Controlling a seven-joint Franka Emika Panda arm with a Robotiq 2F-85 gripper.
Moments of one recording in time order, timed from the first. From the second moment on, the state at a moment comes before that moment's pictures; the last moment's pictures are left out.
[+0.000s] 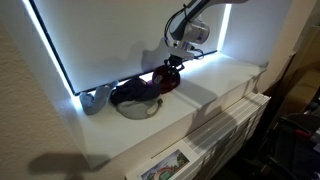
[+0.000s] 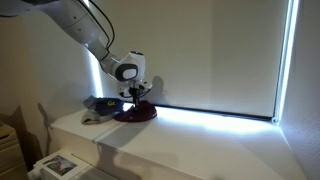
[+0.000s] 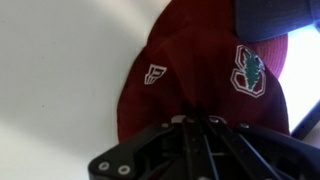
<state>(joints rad) -0.08 0.78 -0.03 -1.58 0.46 2.51 0.49</state>
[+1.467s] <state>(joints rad) -0.38 0.15 -0.27 -2.33 0.46 3.48 0.82</state>
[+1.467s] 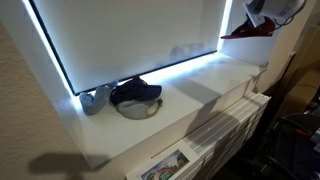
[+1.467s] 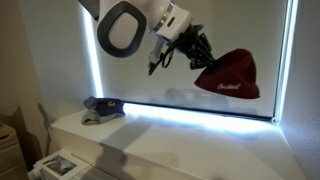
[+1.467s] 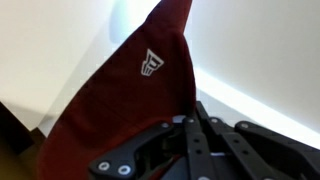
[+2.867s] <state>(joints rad) -0.83 0.26 -0.06 -2.02 -0.66 3.40 1.57</state>
